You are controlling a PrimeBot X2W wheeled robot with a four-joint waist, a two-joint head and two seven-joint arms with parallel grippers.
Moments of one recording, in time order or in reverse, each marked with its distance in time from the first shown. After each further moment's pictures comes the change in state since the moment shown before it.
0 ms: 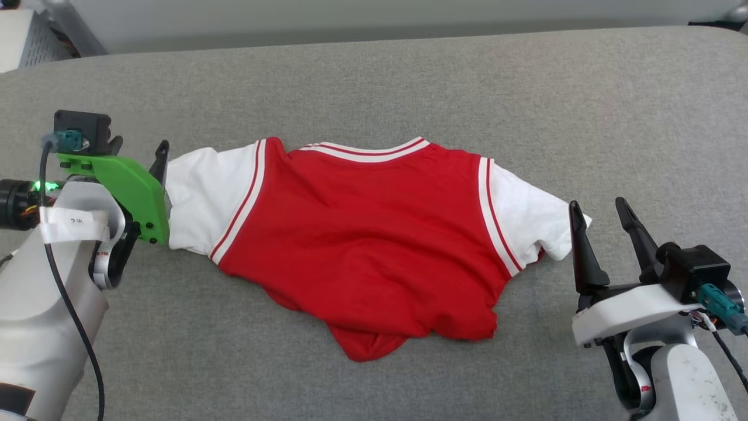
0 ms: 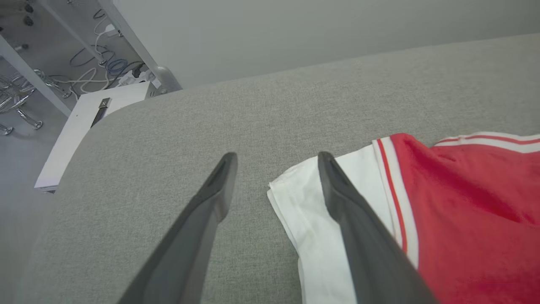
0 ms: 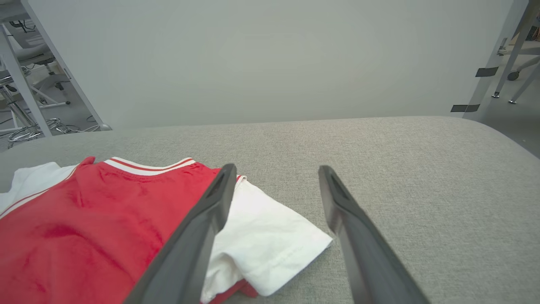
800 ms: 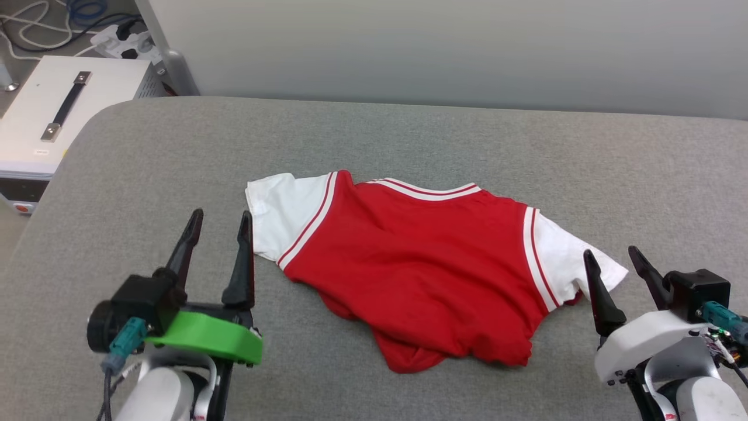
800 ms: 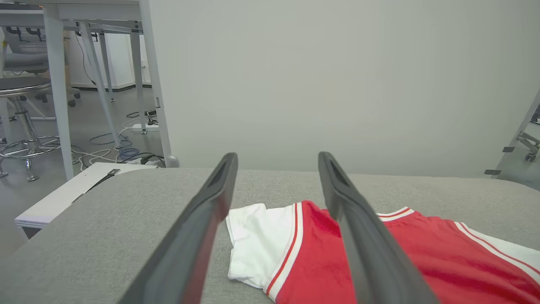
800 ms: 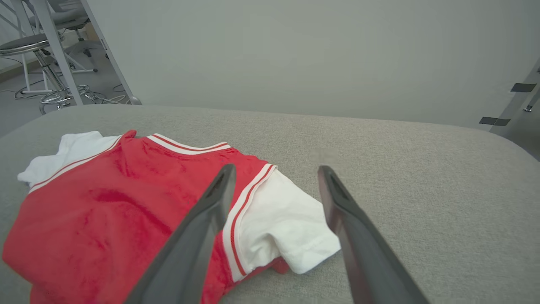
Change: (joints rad) left arm 0.584 -0.221 0.235 -0.618 0.196 0.085 -0.361; right arm 0.097 -0.054 -0.028 -0.024 0.002 0.000 0.149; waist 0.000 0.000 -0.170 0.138
